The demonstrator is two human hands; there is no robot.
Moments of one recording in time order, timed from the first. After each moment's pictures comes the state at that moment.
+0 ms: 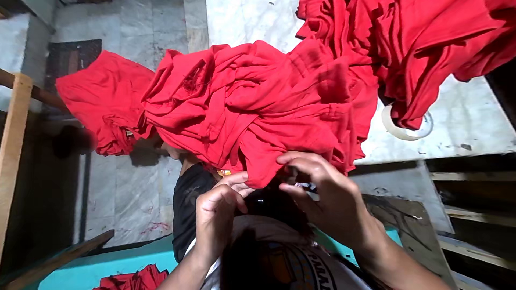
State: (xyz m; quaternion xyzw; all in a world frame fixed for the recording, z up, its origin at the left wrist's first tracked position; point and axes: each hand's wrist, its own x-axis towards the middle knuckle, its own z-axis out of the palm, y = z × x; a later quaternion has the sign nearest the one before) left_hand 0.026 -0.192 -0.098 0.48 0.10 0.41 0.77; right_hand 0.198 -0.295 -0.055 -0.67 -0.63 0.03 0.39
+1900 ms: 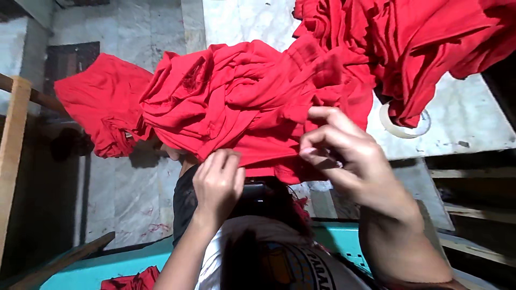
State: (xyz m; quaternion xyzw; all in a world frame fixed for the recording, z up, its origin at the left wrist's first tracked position) left_hand 0.053 -0.156 -0.108 0.88 0.25 0.39 0.13; right_hand 0.247 -0.277 -0.030 -0.65 -0.64 0.11 0.41
